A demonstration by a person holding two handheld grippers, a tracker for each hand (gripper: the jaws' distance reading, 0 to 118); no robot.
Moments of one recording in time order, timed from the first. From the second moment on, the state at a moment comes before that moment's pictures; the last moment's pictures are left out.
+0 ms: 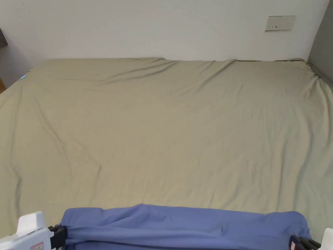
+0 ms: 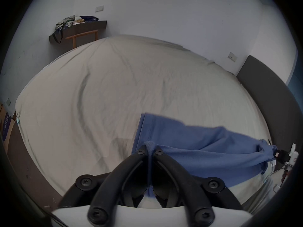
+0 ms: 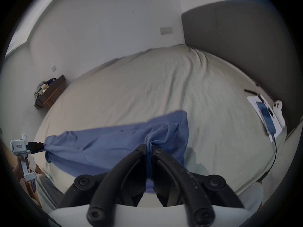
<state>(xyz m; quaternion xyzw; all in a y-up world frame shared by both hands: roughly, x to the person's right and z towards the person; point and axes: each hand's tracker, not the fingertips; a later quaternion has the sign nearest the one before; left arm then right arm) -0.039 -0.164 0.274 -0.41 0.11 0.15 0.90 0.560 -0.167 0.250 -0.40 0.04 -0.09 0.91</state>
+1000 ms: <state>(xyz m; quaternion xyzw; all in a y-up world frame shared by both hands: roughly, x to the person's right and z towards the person) 0.084 0.006 0.276 -0.02 0.09 0.00 1.00 0.455 0.013 0.252 -0.05 0.00 0.07 1.00</state>
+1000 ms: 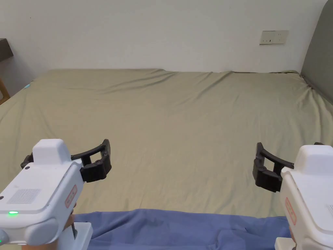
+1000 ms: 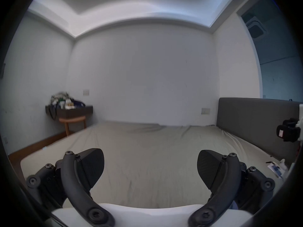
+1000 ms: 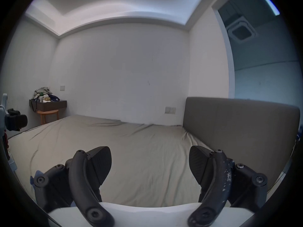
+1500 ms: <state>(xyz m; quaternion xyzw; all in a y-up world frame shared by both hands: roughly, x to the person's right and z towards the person) 0.096 -0.002 0.266 -0.02 0.09 -0.04 1.00 0.438 0.016 0.240 -0.03 -0.01 0.07 1.00</state>
